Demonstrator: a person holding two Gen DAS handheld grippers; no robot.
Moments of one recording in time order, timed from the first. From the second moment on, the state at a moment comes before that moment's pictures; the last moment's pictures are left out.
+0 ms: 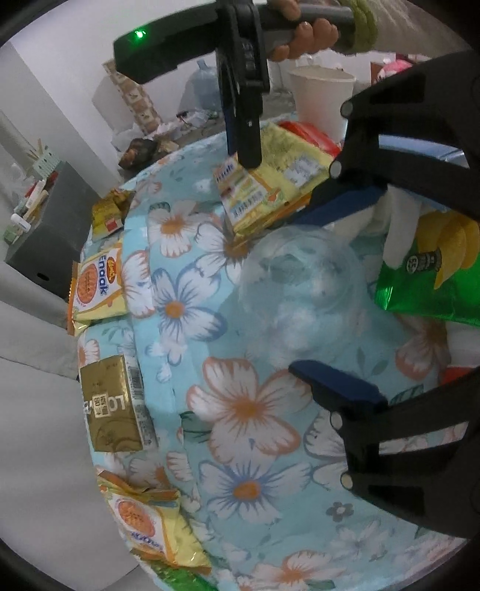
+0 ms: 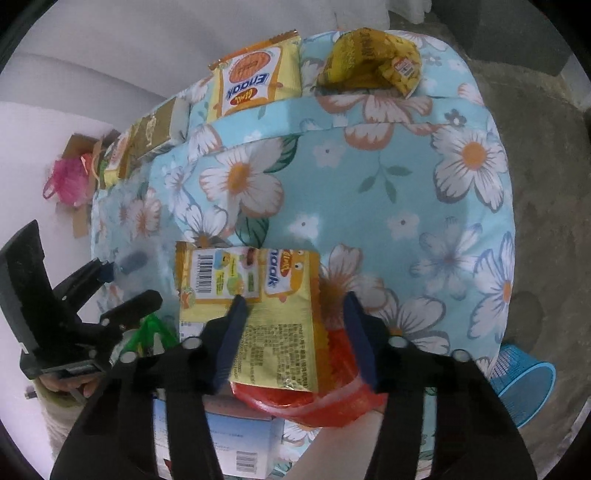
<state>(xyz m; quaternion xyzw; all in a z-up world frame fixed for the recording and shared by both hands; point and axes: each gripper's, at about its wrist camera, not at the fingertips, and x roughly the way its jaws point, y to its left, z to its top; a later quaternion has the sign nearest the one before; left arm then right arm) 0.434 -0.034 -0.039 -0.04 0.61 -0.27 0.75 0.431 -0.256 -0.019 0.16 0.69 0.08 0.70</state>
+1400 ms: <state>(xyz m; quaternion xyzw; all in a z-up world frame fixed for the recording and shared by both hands) 0.419 0.032 0.001 -0.12 0.52 -0.24 0.81 0.435 -0.213 0.007 0.10 0.66 0.08 0.74</state>
